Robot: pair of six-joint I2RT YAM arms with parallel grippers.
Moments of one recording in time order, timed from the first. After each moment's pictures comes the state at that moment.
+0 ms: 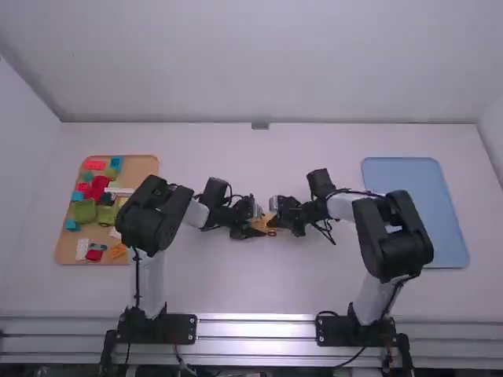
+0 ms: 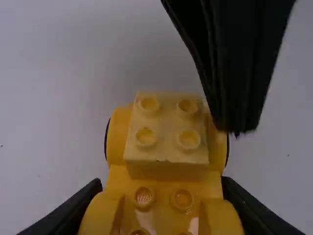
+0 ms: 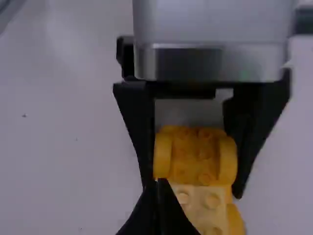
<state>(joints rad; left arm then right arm) -0.32 2.11 0.82 0.34 0.98 0.85 0.24 1.89 0.87 -0.28 -1.04 -1.25</state>
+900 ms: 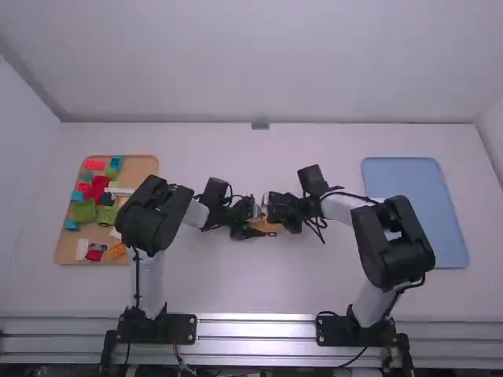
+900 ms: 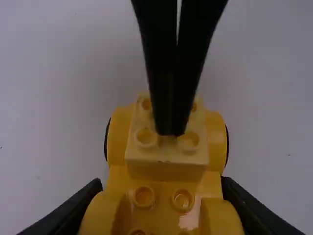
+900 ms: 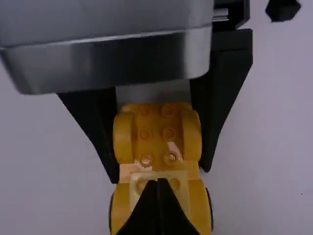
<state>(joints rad) -0.32 2.11 0.82 0.34 0.97 0.86 0.33 1.84 0.89 -0.26 -0.73 -1.05</state>
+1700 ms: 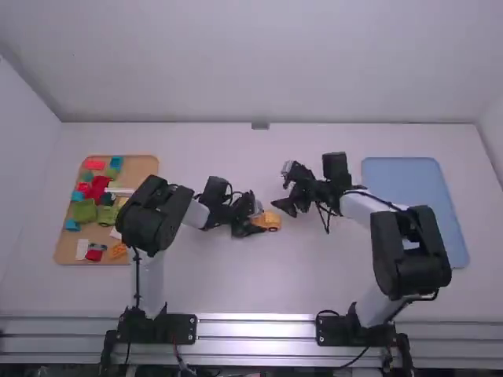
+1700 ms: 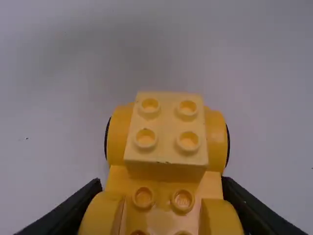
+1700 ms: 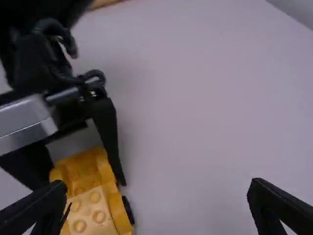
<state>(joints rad) -0.32 2.11 0.82 0.40 0.93 0.75 0.22 1.73 0.84 0.05 -0.74 -0.63</state>
